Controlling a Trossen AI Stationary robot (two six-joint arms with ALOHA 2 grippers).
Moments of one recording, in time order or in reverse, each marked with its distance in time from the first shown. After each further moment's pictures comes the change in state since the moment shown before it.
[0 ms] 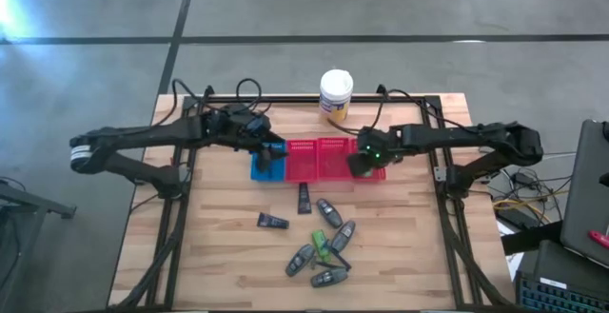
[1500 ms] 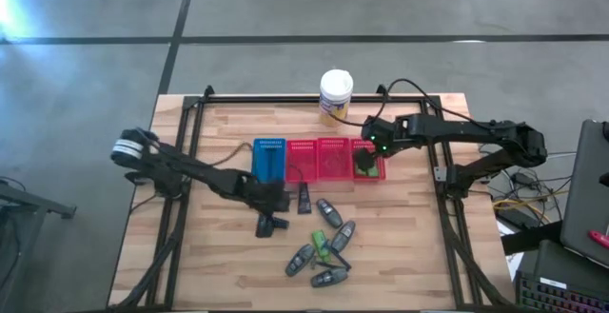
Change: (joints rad) left arm -0.443 0.437 -0.160 0.225 -0.026 0.148; right arm -0.019 -0.043 0.138 -0.219 0.138 -0.314
